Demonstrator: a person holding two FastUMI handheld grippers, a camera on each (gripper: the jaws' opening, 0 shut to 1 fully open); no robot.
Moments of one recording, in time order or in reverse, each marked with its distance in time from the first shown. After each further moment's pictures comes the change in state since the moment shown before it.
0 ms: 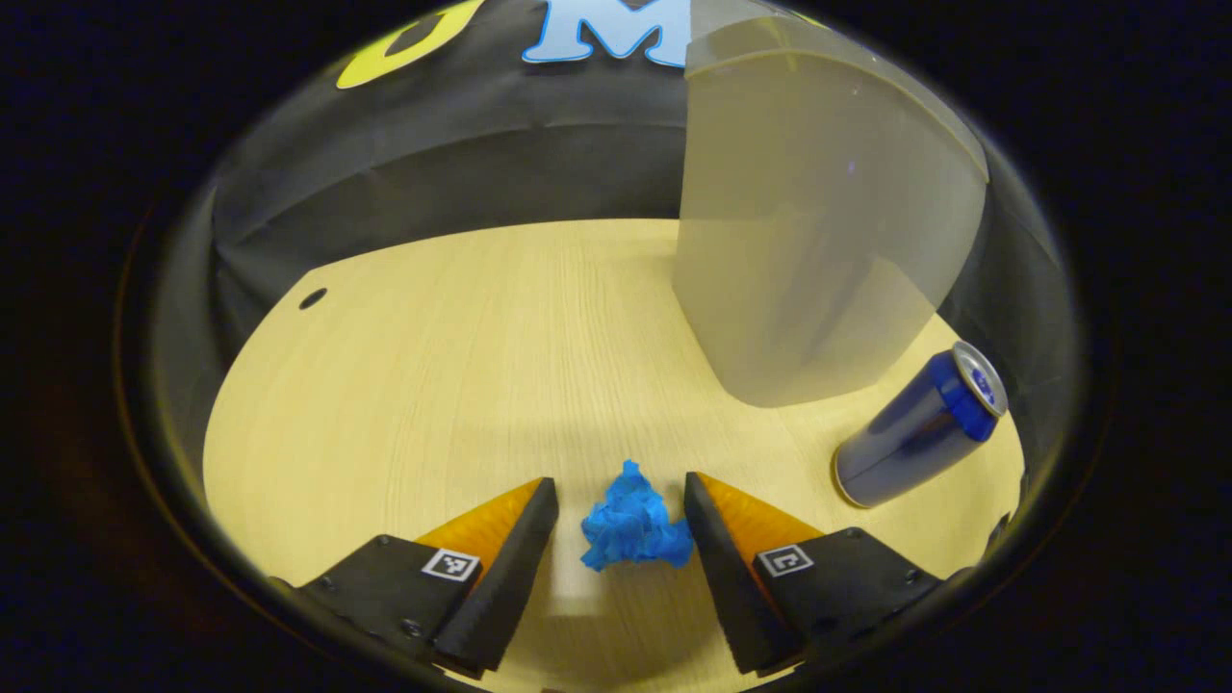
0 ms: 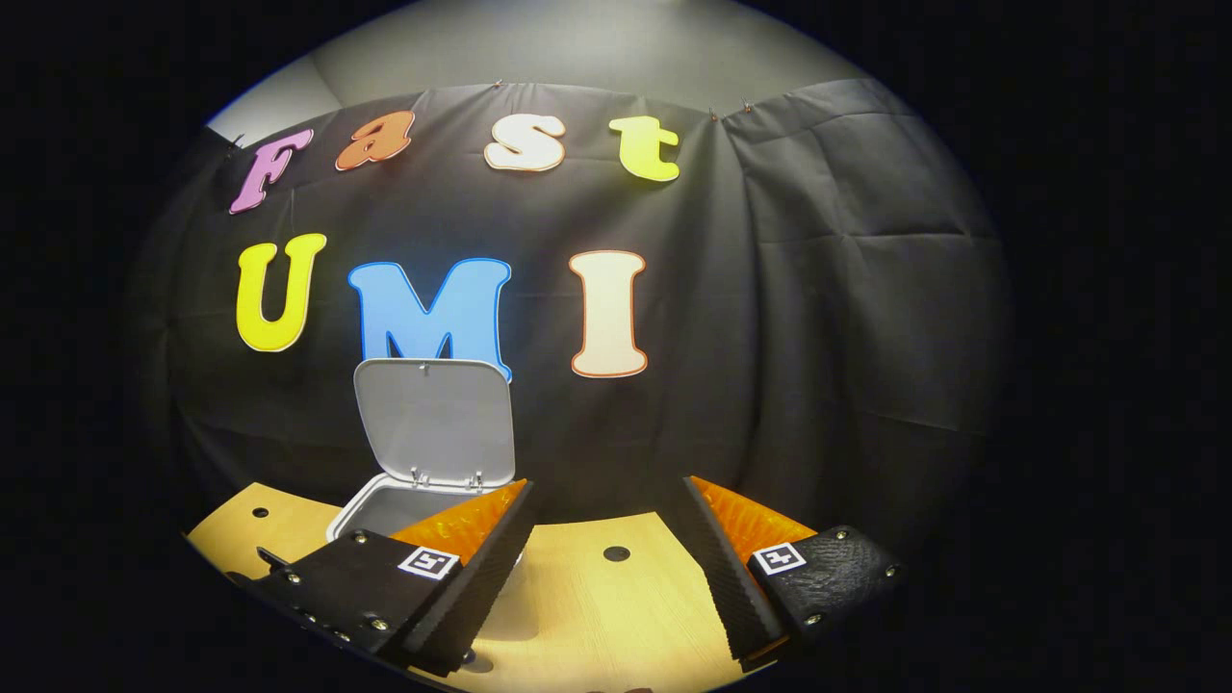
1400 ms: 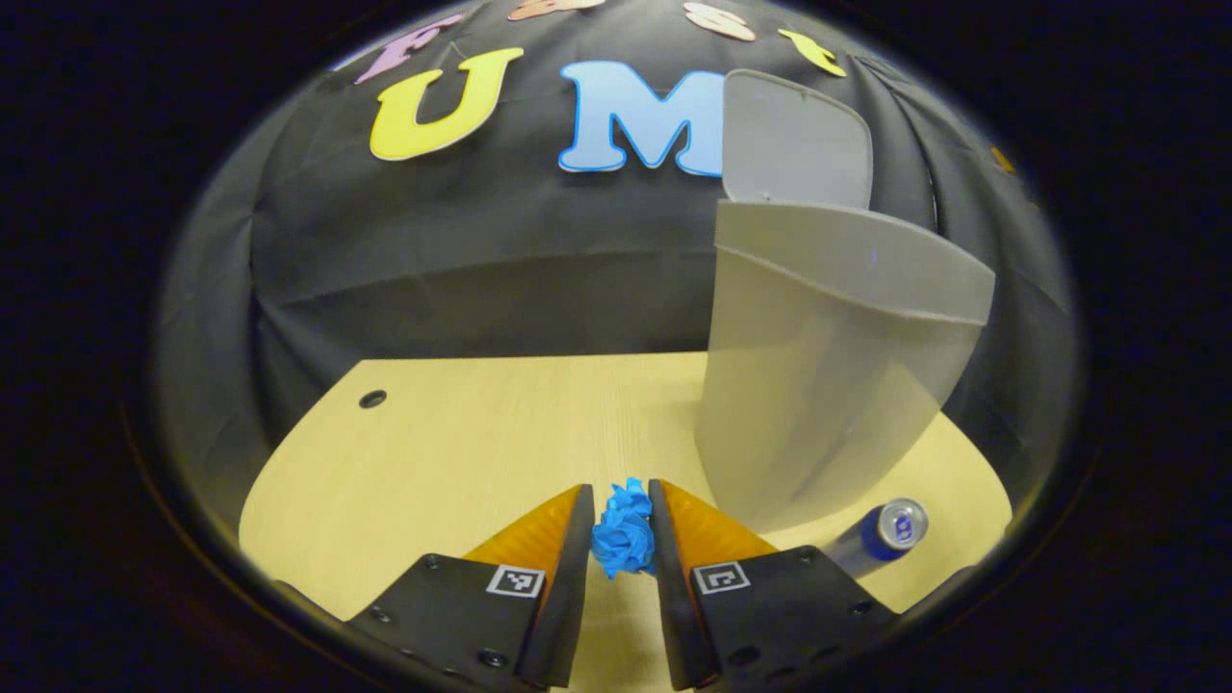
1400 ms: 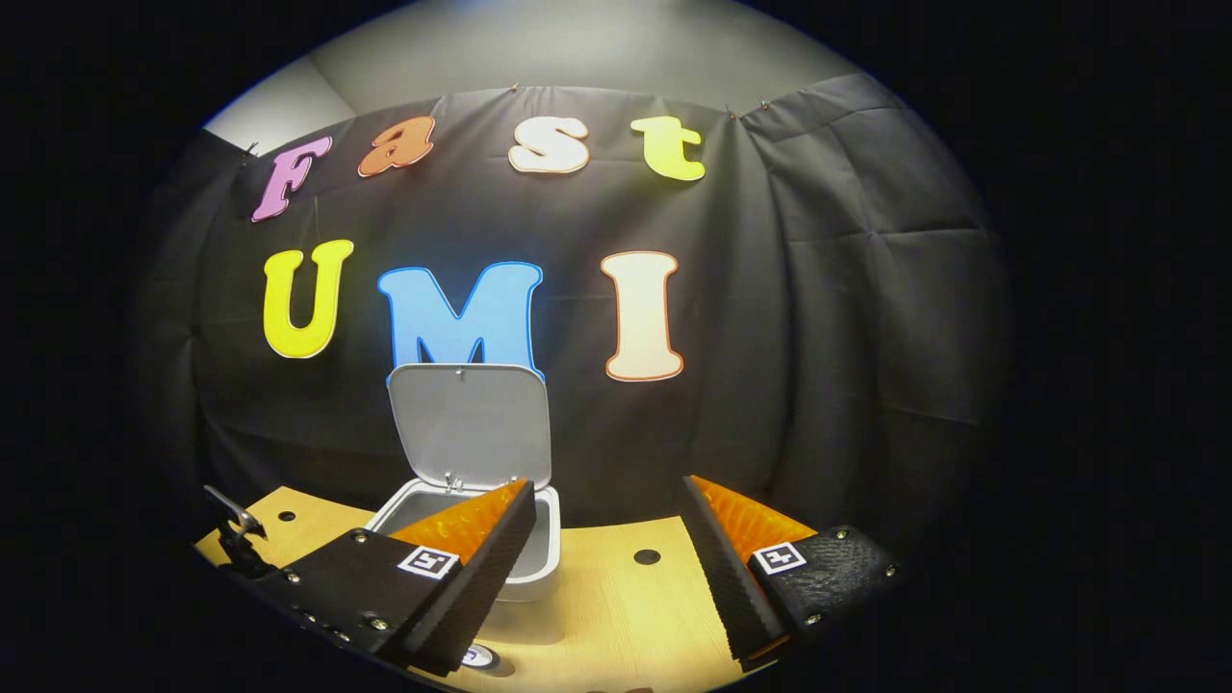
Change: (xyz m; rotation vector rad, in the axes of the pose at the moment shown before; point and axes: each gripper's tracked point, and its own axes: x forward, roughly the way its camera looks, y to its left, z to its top) left arm -0.082 0.017 0.141 -0.031 -0.335 0.068; right arm 0.011 0.032 0.002 0.014 -0.019 0.095
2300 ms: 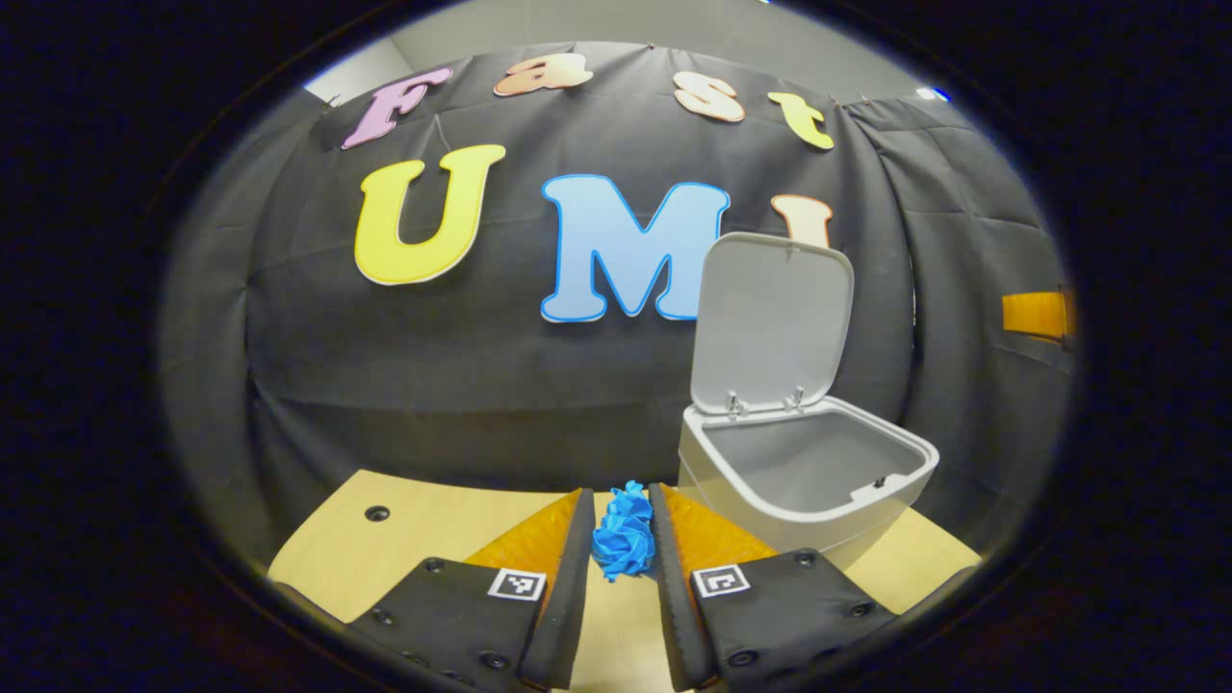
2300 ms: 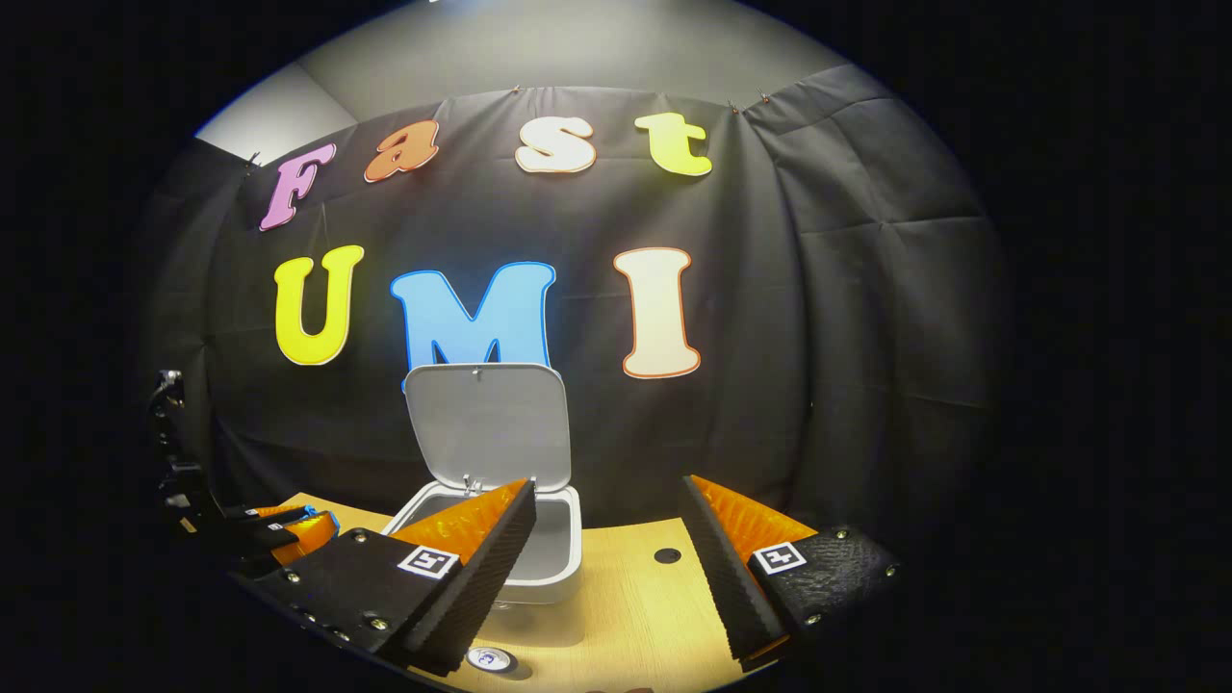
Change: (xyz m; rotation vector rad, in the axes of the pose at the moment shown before) left arm -0.040 -0.034 0.173 0.033 -0.295 -0.071; right arm 0.007 0.011 -0.009 0.032 -0.011 0.039
